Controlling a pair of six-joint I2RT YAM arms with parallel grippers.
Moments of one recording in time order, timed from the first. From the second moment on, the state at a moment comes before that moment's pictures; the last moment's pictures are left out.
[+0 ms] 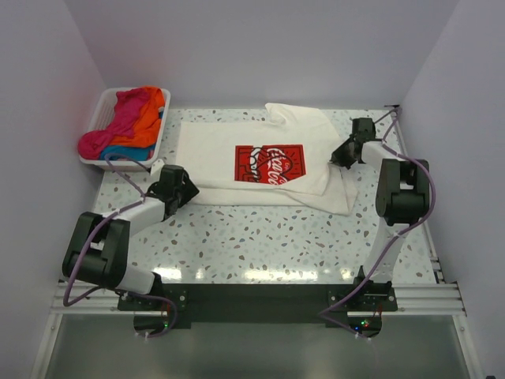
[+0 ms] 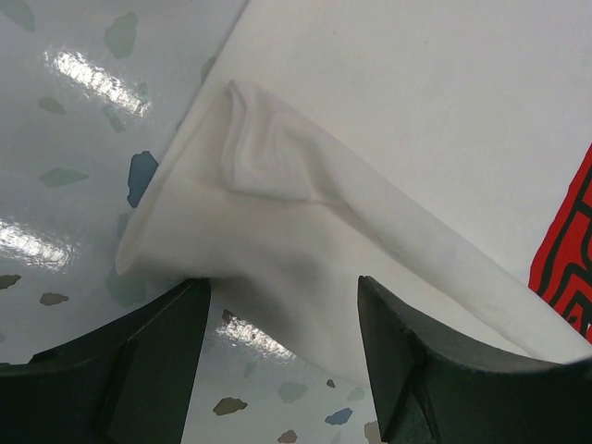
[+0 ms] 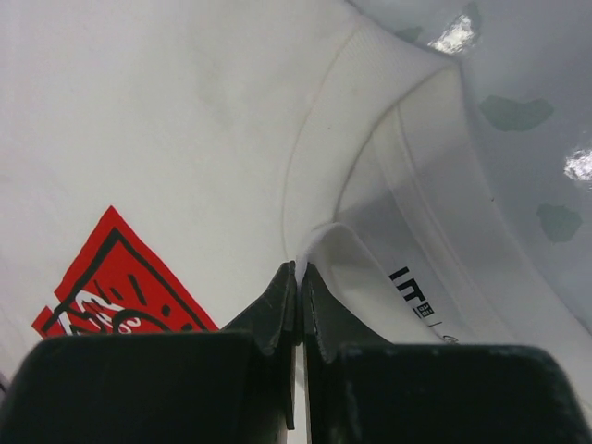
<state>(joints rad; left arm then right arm) -0.23 1.45 0.61 0.01 -0.26 -0.83 -0.02 2.02 1.38 -0.32 -0.06 0.83</state>
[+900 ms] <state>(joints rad) -0.20 1.34 0.71 -0.14 -0.30 -0.84 -0.02 1.68 1.17 -0.27 -0.04 0.69</state>
